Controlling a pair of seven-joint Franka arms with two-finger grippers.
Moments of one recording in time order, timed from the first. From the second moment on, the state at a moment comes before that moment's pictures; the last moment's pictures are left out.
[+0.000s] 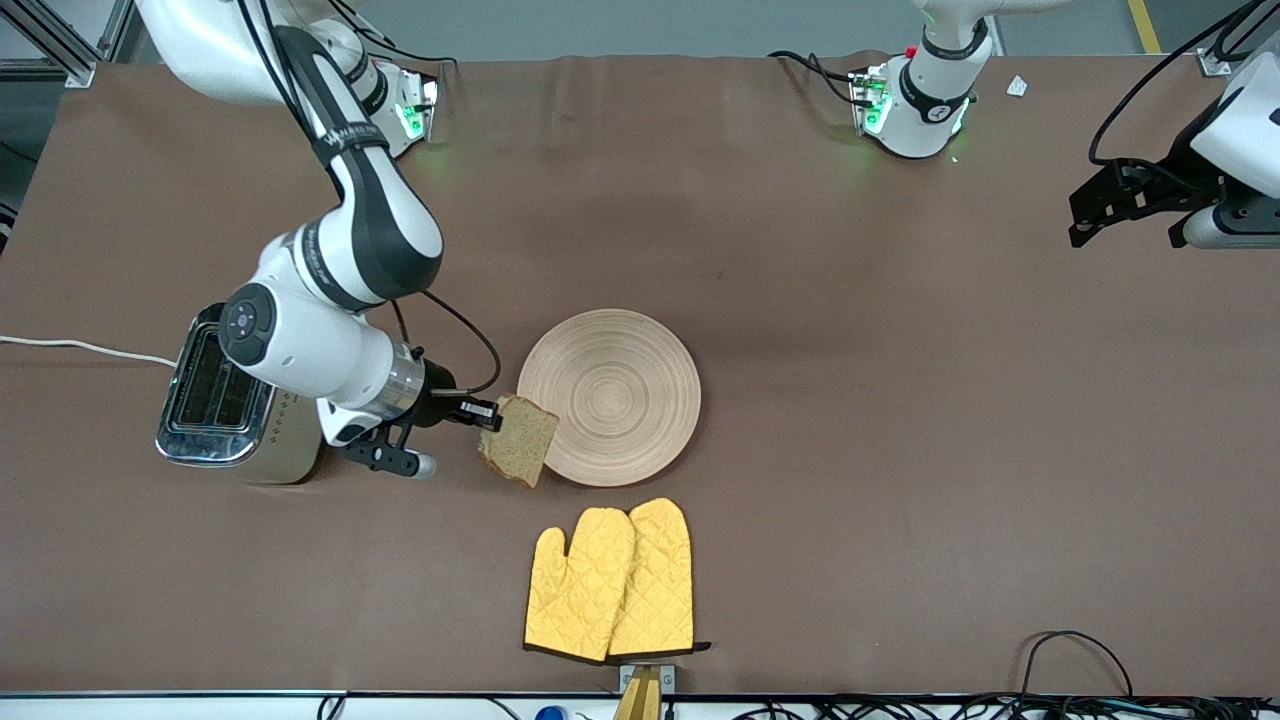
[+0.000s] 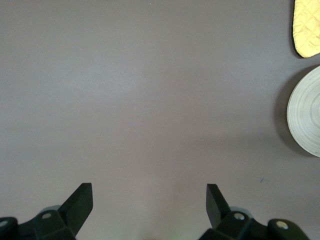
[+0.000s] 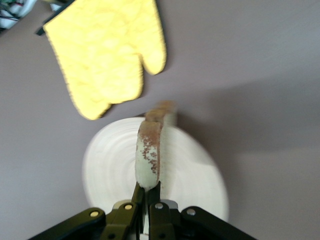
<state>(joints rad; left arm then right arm) 0.01 -0.01 -0.15 -1.47 0.03 1.48 -0.10 0.38 0.48 0.00 -1.63 0.56 2.25 0.37</state>
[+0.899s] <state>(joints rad) 0.00 -0.01 -0.16 -1.47 0.02 1.48 -0.10 0.47 0.54 -0.01 -1.84 0.85 2.41 -0.04</state>
